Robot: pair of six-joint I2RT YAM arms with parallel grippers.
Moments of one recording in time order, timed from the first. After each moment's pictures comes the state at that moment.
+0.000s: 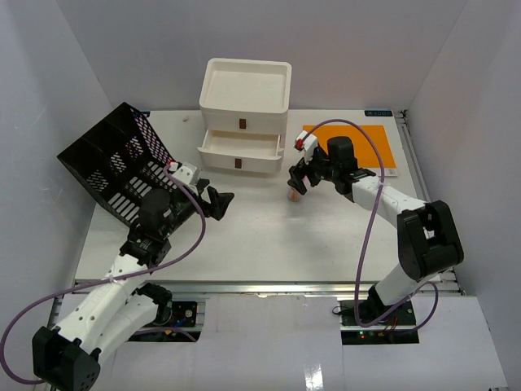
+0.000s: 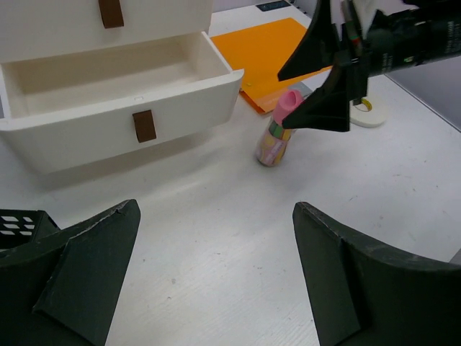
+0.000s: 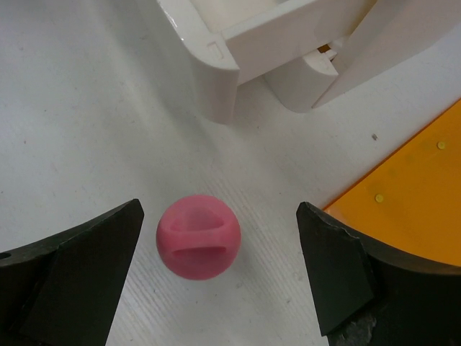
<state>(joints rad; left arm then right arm) -0.45 0.77 0.58 0.12 0.22 -0.13 0.39 1.59 1.01 0.05 -0.46 -0.37</state>
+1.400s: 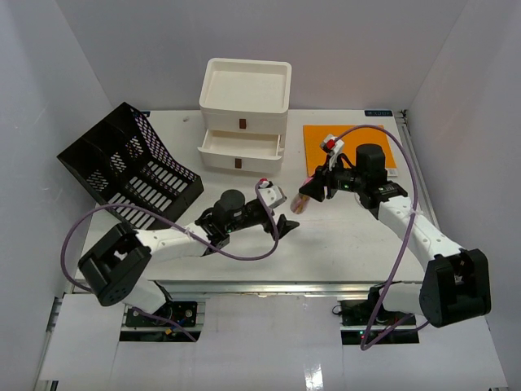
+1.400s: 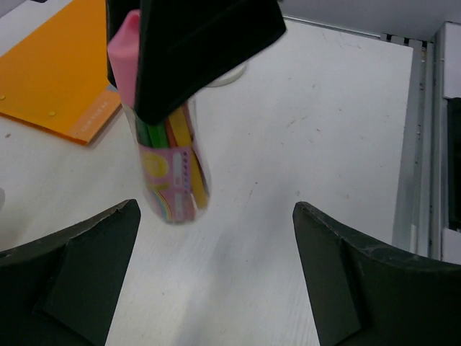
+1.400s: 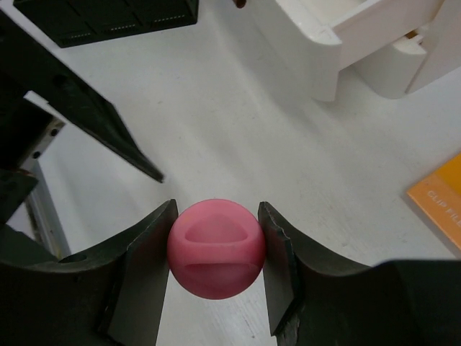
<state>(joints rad) -0.86 1.46 0.66 0.69 0.34 0.07 0.30 1.27 0.87 -0.08 -0.76 -0.12</state>
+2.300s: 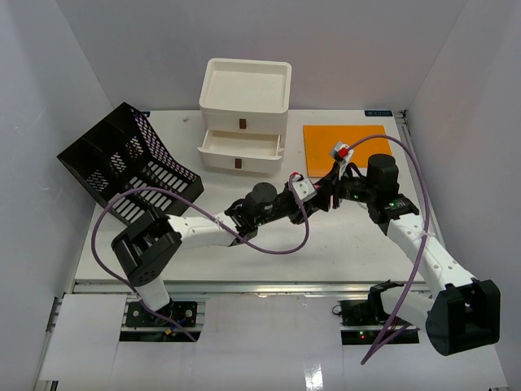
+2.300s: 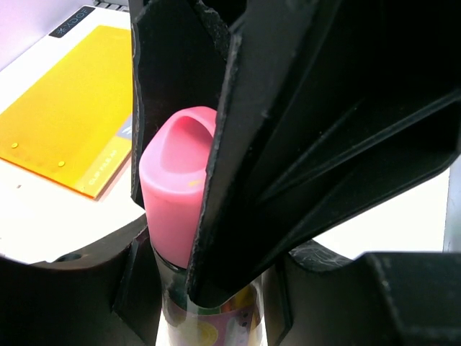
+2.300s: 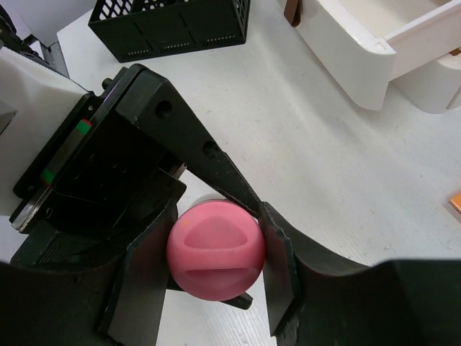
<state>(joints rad) -0.97 1.70 0.93 0.66 0.18 0.12 0.27 1.09 0.77 -0.05 -0.88 -0.03</state>
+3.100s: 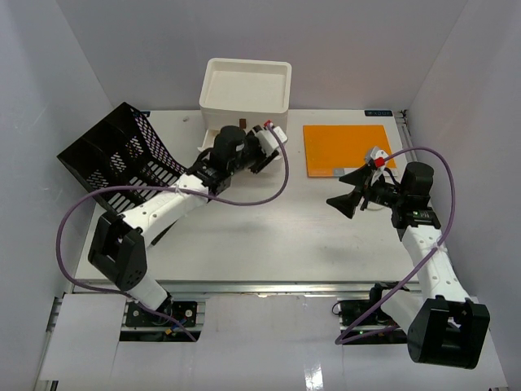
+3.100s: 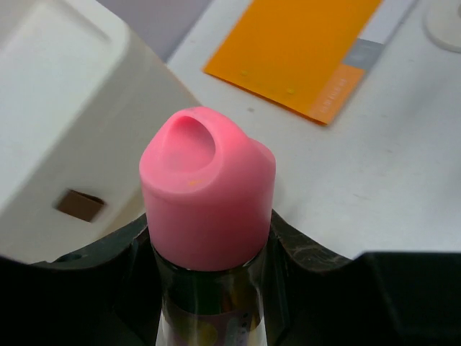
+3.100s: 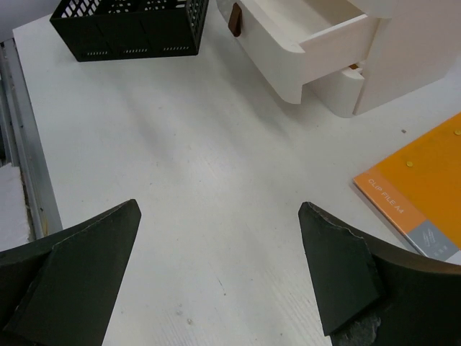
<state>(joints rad) -0.66 1.57 1.26 0.01 0.11 0.47 -0.06 1.00 0.68 -0.03 -1.14 -0.23</state>
